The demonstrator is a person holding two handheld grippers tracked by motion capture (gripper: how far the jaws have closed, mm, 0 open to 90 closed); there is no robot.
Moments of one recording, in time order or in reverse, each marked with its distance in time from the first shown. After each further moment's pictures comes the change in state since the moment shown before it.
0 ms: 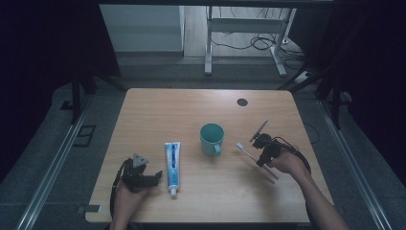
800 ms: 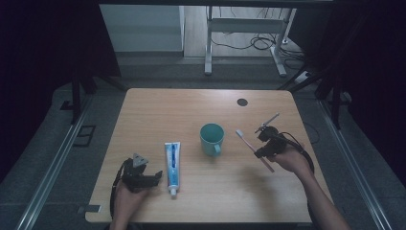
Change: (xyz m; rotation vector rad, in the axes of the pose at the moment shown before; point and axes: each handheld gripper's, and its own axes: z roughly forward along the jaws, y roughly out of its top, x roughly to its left) left arm 0.000 0.000 0.000 -0.001 0.000 0.000; right arm 0.002 -0.005 -0.037 -0.239 0.013 0.017
